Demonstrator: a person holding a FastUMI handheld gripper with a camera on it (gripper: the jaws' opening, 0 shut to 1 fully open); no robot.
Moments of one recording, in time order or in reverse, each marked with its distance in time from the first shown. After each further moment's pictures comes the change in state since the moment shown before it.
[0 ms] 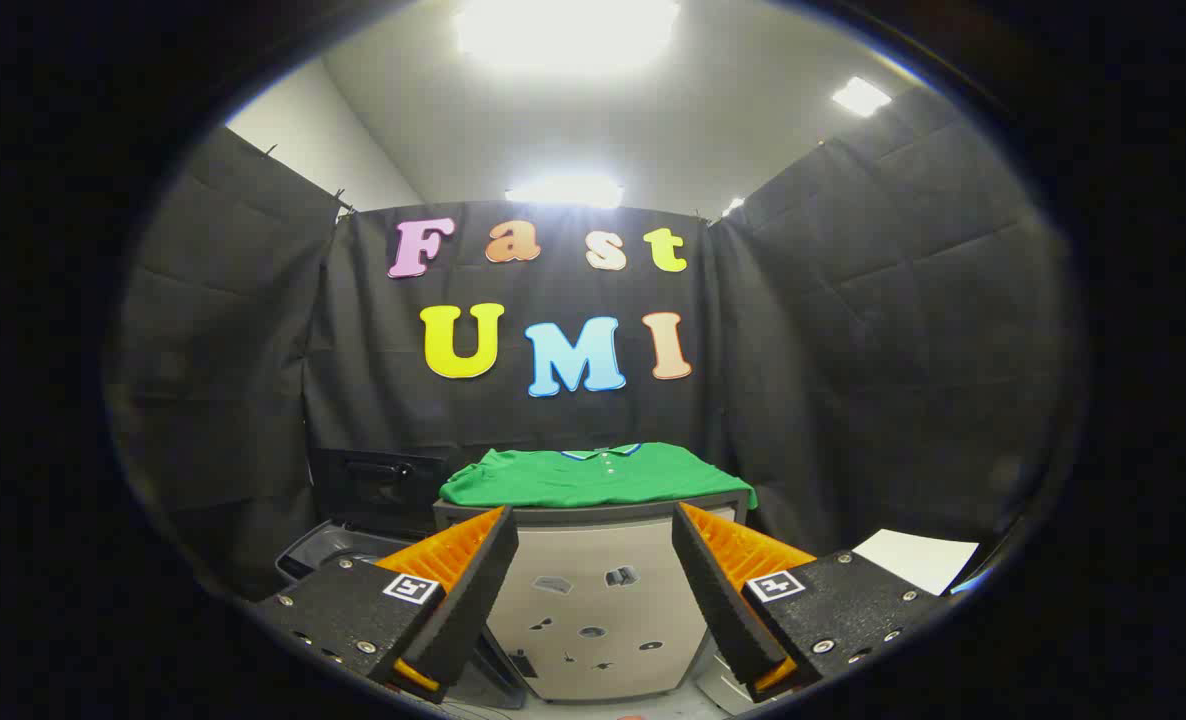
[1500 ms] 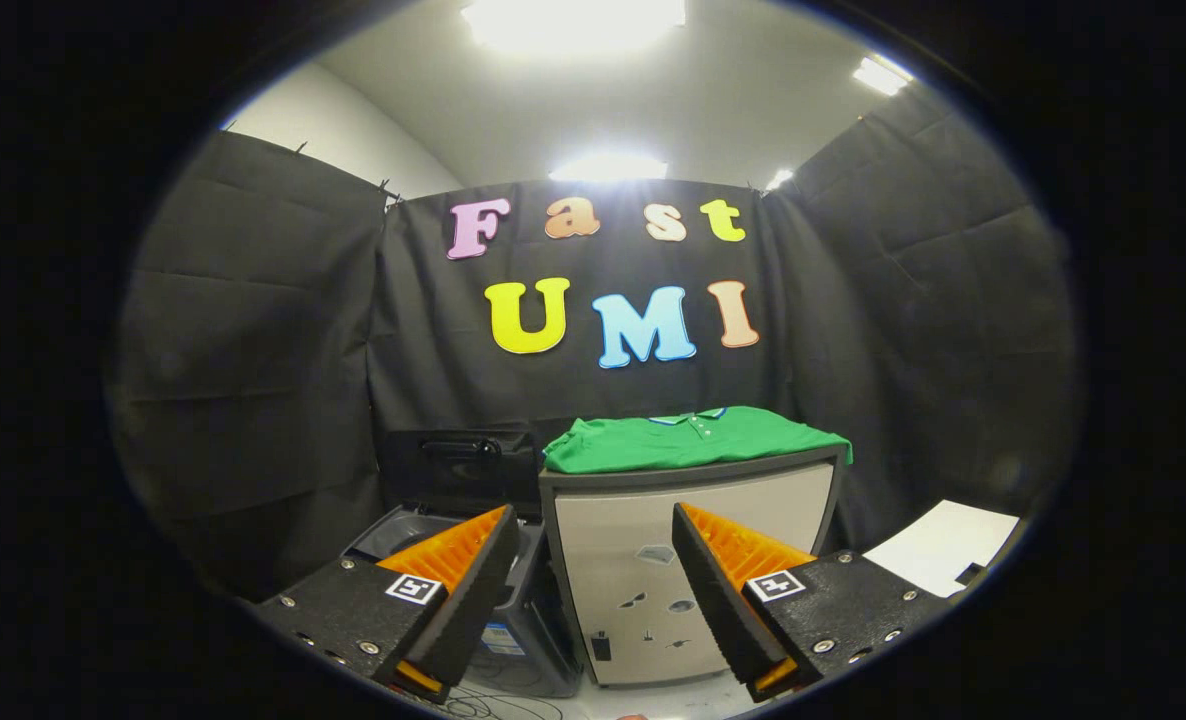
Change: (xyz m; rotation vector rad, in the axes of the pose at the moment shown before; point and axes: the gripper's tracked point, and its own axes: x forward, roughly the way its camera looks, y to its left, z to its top) arm -0.006 0.080 -0.020 0.029 0.056 0.144
